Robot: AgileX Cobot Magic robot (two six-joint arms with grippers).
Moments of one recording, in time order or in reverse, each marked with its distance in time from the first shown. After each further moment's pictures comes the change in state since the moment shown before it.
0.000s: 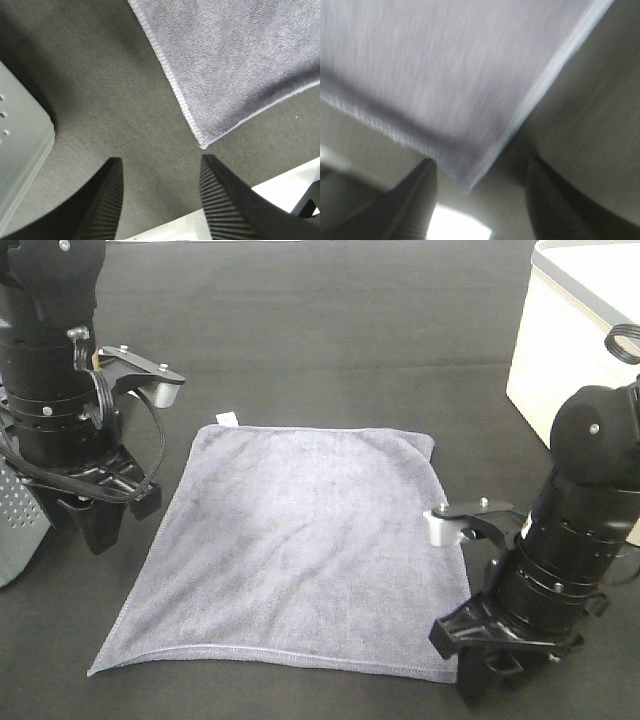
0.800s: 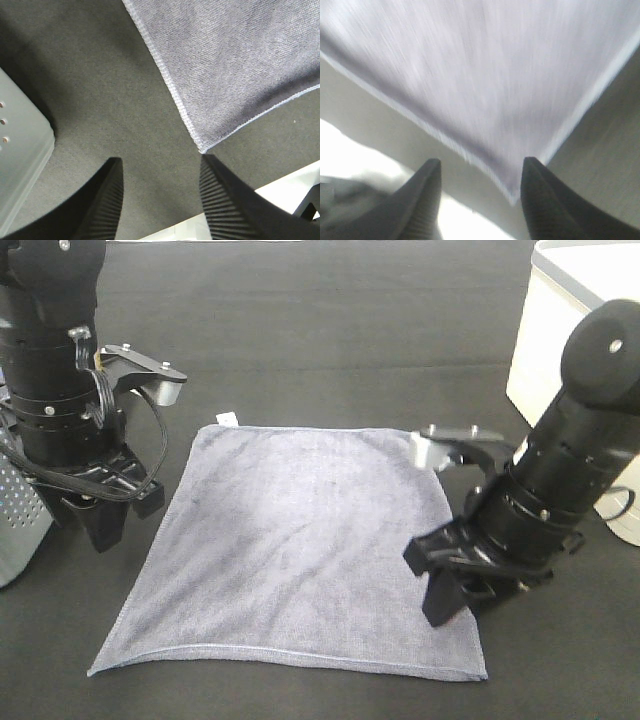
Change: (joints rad) left arm 0.000 0.000 0.000 -0.005 -0.015 0.007; right arm 0.000 -0.095 -0.120 0.056 0.073 0.001
